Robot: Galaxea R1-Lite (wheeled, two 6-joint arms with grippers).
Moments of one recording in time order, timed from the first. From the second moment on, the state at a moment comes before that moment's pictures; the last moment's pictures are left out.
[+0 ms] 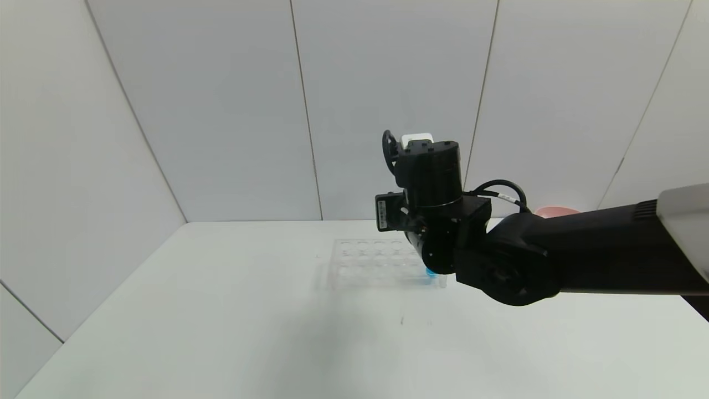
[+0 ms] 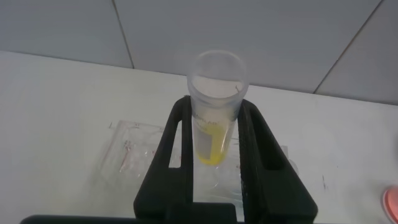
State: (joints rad) left arm 0.00 0.00 0.00 0.02 0.00 -0.02; right arm 0.76 2.11 -1.53 -0.36 -0.60 0.14
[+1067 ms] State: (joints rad) left arm 0.00 0.00 0.00 0.02 0.00 -0.02; right arm 0.31 1.62 -1.09 -0.11 0.19 -0.04
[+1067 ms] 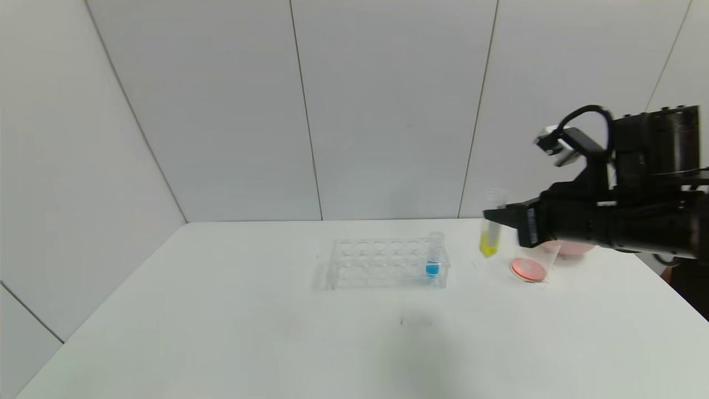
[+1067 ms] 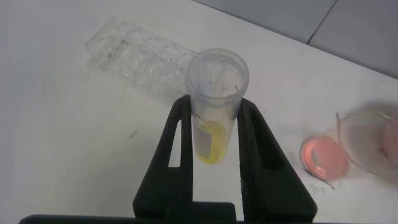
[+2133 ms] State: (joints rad) left arm 0.00 0.00 0.00 0.02 0.00 -0.02; right arm -0.33 1.76 -1.46 0.40 0.60 -0.68
